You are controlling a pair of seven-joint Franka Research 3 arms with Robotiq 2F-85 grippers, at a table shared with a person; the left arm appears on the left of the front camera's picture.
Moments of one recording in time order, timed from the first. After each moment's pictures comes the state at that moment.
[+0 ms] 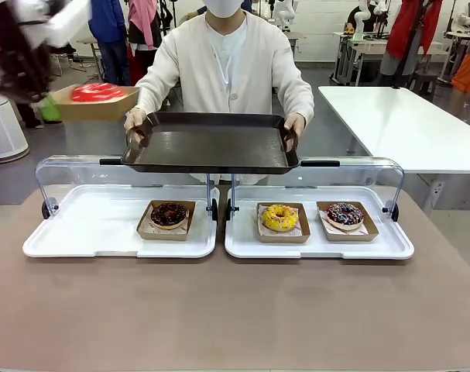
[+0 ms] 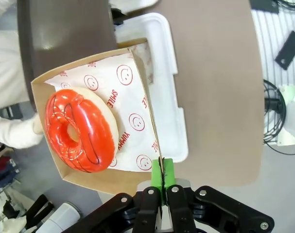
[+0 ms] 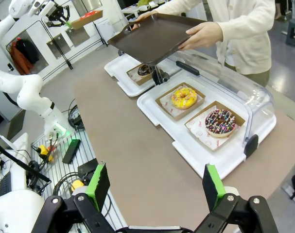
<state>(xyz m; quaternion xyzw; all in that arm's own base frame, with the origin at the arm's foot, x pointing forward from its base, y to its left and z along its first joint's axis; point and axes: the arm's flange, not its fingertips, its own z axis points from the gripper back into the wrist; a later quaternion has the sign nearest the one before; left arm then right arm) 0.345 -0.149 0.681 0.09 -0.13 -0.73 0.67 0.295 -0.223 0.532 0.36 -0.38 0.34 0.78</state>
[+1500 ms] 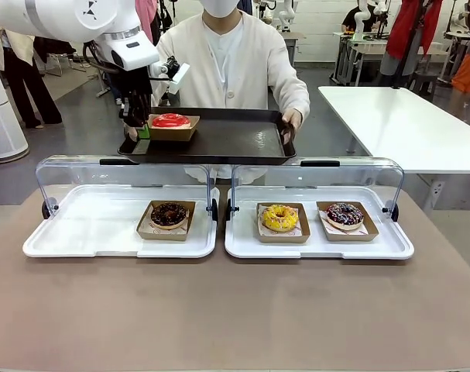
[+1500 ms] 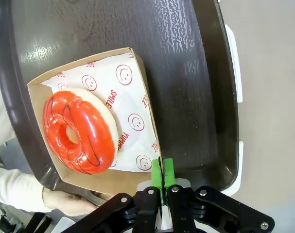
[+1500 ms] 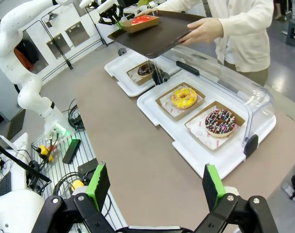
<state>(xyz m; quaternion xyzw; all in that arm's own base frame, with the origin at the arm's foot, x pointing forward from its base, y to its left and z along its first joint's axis) 0.533 -0.230 0.576 0.07 -0.08 -0.74 0.66 0.295 -0.223 0.532 0.36 -0.38 0.34 0.78</state>
